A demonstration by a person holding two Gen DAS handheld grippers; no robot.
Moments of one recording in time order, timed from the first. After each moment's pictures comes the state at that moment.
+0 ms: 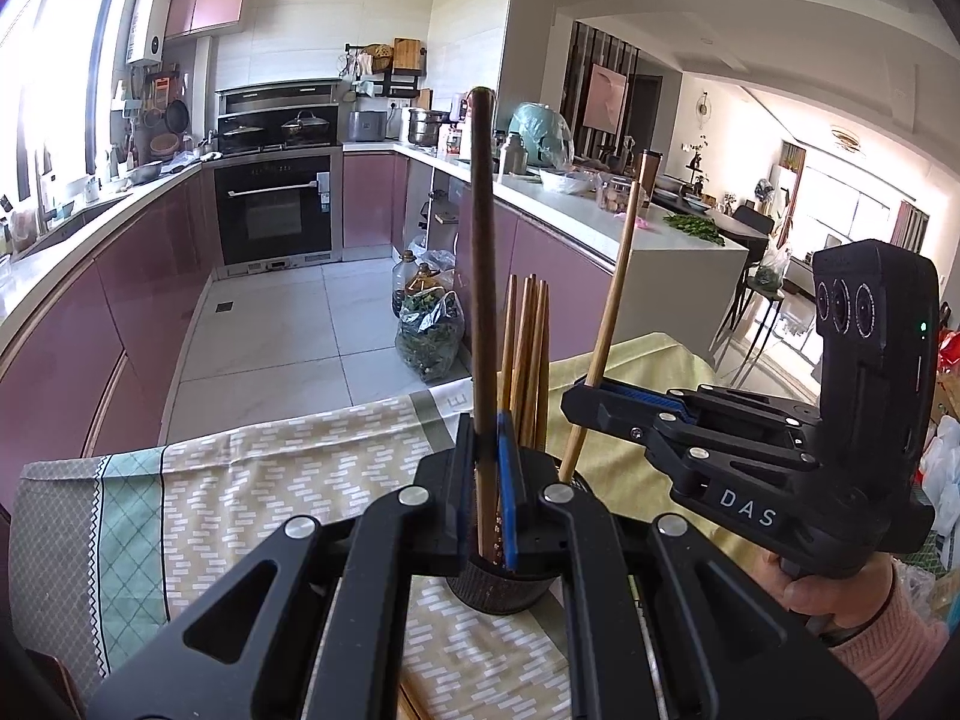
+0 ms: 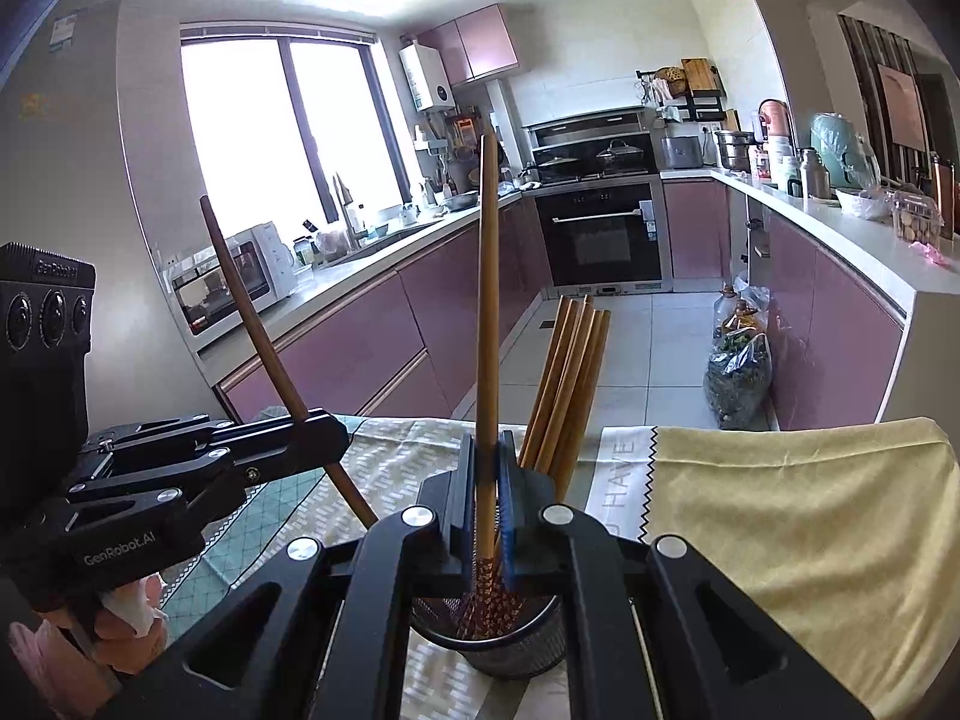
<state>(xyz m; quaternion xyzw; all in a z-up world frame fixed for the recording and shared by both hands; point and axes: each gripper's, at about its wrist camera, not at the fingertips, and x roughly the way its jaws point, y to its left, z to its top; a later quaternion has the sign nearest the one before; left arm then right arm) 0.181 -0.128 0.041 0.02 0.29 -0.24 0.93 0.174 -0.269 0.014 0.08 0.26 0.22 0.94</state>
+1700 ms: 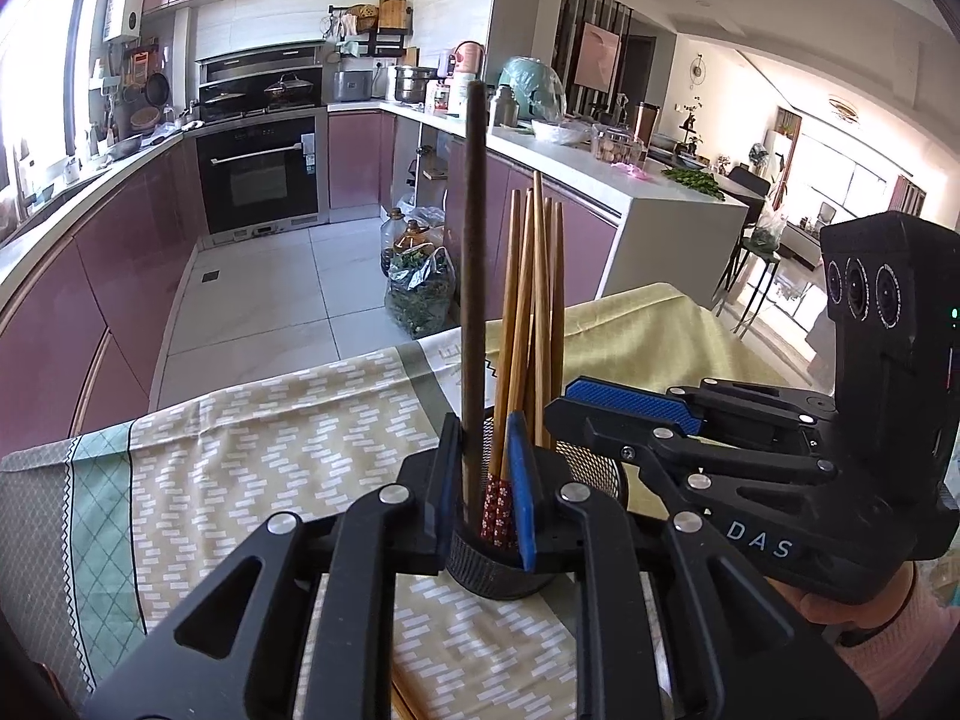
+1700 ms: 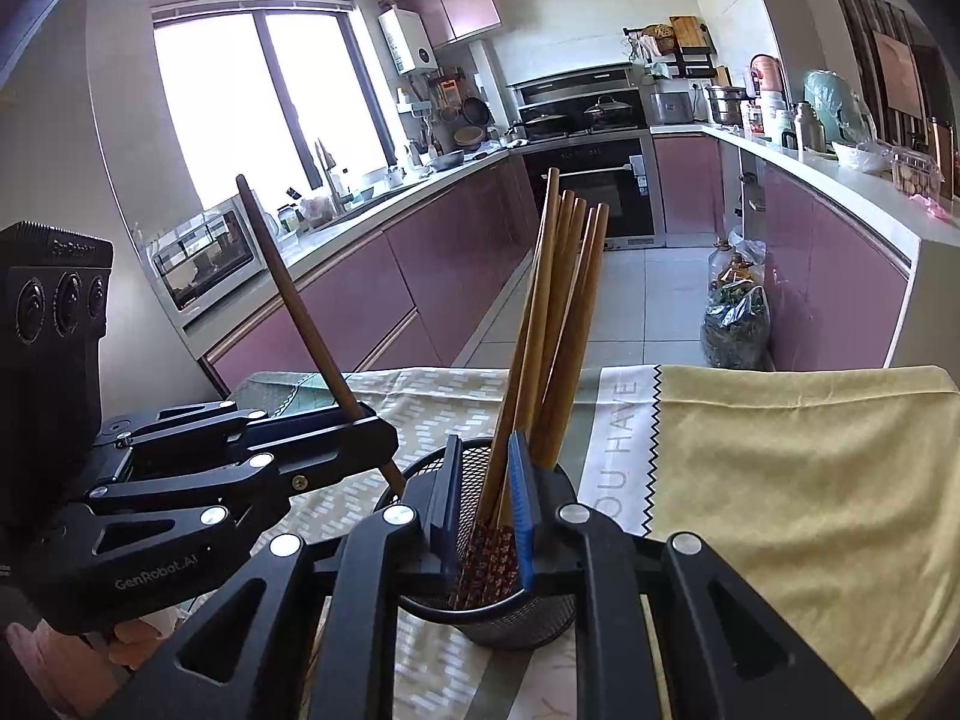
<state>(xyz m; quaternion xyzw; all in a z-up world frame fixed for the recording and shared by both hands) 0.218 -0.137 -0.006 0.03 0.33 -0.25 0.91 0.182 -0.265 -0.019 0.08 0.31 0.21 0.92</state>
